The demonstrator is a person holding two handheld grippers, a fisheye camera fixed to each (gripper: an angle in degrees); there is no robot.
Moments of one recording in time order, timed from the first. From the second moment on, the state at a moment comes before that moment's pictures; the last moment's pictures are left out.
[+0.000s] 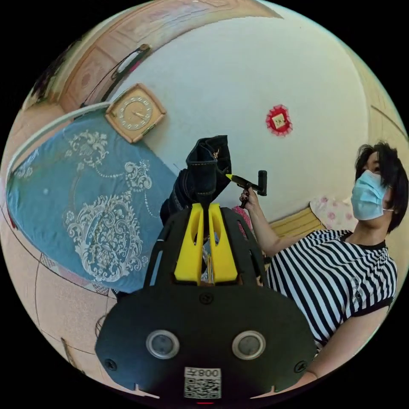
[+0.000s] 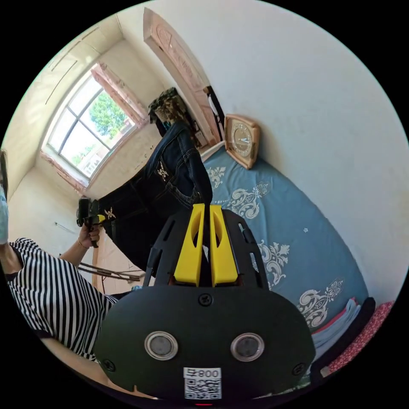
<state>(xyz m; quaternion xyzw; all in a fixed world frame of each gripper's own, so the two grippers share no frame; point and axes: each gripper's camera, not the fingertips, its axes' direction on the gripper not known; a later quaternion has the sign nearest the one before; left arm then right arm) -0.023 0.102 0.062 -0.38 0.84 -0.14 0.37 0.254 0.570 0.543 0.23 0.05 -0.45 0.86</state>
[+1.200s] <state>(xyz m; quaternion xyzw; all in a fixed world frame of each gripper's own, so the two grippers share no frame) -0.093 -0.038 0.168 -0.31 0.81 -0.19 0.46 0.078 0.526 0.528 0.22 0.20 -0.47 0.83</state>
